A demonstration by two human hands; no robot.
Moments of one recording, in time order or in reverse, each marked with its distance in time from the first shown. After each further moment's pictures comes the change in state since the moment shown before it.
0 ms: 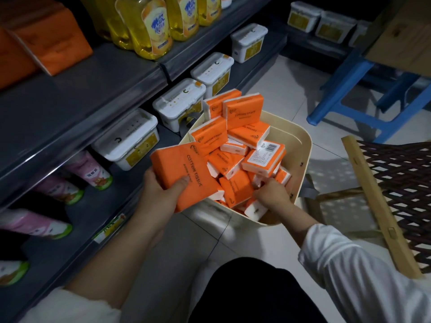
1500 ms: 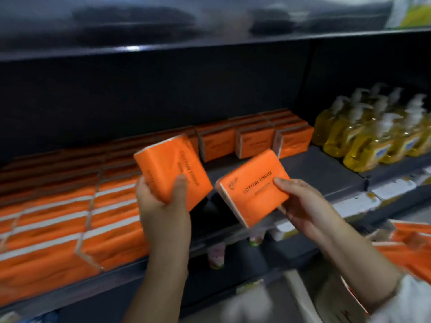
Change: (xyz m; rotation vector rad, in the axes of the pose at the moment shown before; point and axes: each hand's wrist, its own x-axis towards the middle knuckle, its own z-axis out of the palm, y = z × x) left_hand -0.070 0.087 -0.296 -0.329 1.016 0.428; right_hand -0.220 -0.357 0.052 0.992 -0.883 -0.613
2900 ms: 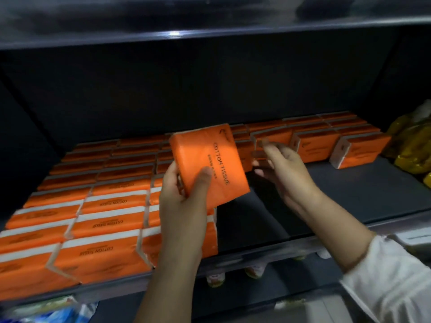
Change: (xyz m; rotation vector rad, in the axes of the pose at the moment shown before) left_hand 0.047 0.013 -0.049 -0.019 -0.108 -0.055; right_hand 0.080 0.027 0.133 -0.316 -0.042 -0.186
